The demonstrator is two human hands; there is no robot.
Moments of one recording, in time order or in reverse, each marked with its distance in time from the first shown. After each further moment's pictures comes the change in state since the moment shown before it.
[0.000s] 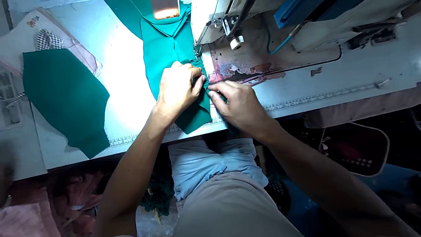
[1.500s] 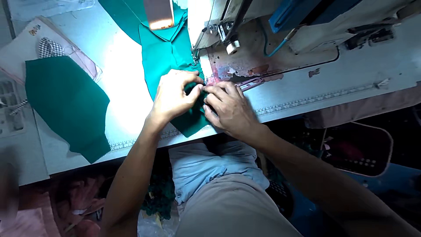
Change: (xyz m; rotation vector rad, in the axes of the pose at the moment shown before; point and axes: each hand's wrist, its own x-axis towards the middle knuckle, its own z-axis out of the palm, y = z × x) left_hand -0.009 -0.011 -0.005 -0.322 0.053 0.040; right_hand -0.005 0.009 0.019 -0.221 -0.013 -0.193
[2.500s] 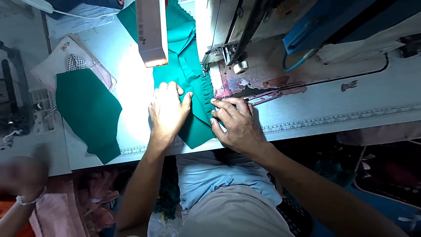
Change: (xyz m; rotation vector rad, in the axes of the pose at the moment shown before) left_hand -0.004 0.028 -0.010 0.491 0.035 -0.631; right_hand -0.007 0.011 0.025 0.148 0.139 0.027
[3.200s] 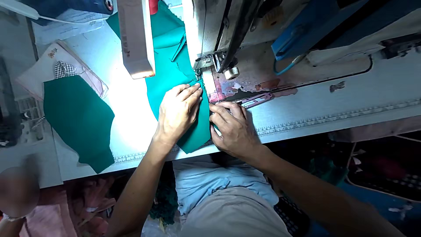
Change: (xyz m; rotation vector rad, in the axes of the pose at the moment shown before) left_hand 0.012 -0.005 0.040 -0.099 0.193 0.704; right_hand -0.001 0.001 -0.001 -0.012 0.028 -0.016
